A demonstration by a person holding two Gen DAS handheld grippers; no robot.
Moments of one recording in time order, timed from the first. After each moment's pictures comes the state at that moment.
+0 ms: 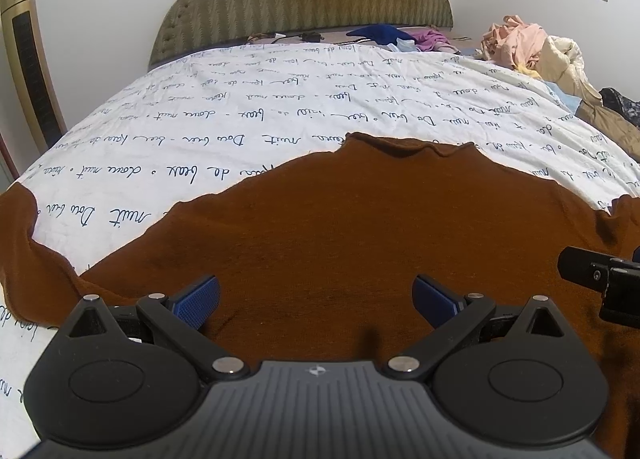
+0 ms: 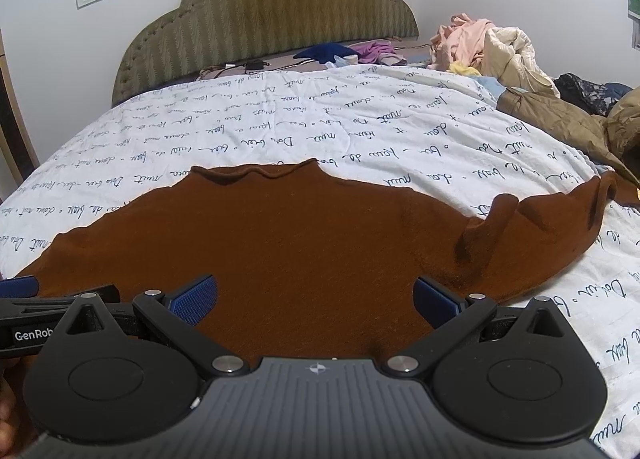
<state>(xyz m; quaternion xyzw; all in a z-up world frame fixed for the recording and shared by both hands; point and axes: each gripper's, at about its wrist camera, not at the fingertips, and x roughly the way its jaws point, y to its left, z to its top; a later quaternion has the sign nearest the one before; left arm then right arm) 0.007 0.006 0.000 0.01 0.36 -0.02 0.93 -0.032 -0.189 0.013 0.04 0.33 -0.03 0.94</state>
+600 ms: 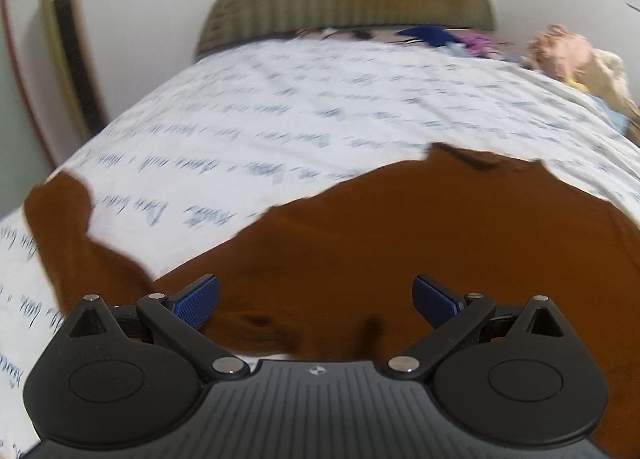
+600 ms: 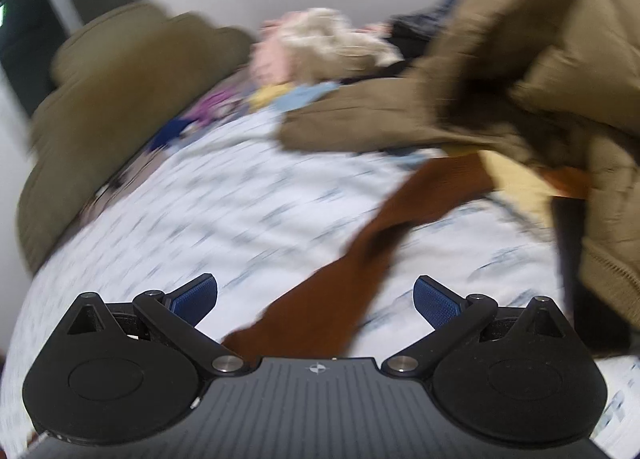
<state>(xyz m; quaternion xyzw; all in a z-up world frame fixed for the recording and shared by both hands) 0.019 0.074 0.006 -0.01 0.38 0.05 0.93 -0.004 -0.508 0.031 0.28 0.28 -0.18 0.90</state>
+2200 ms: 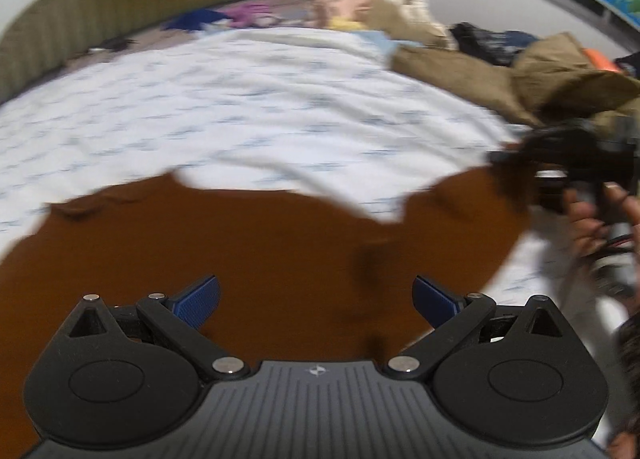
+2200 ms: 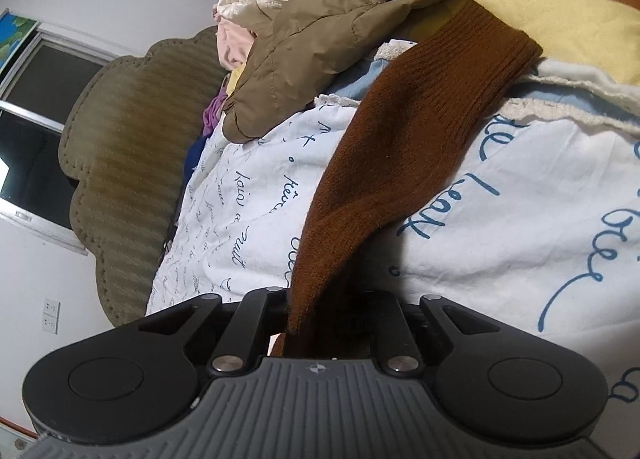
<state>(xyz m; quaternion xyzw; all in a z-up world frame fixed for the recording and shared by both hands) 0.041 -0.247 0.011 0.06 0.40 -0.23 0.89 0.064 -0.606 -0.090 0.51 0.26 -0.07 0.81</state>
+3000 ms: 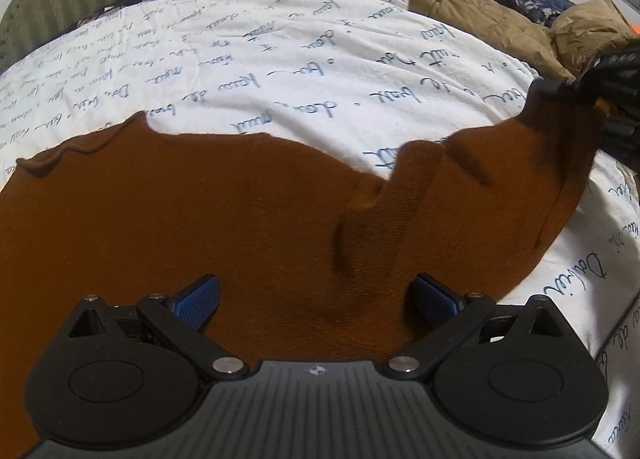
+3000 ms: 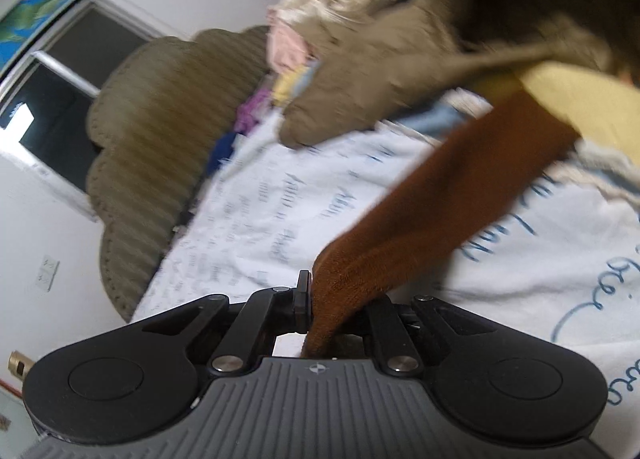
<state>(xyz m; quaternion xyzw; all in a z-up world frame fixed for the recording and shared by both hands) 0.064 -0.269 -0.036 0.08 0.46 -0.16 0.87 0.054 -0.585 -0.047 0.43 0.23 -0.03 0.87</state>
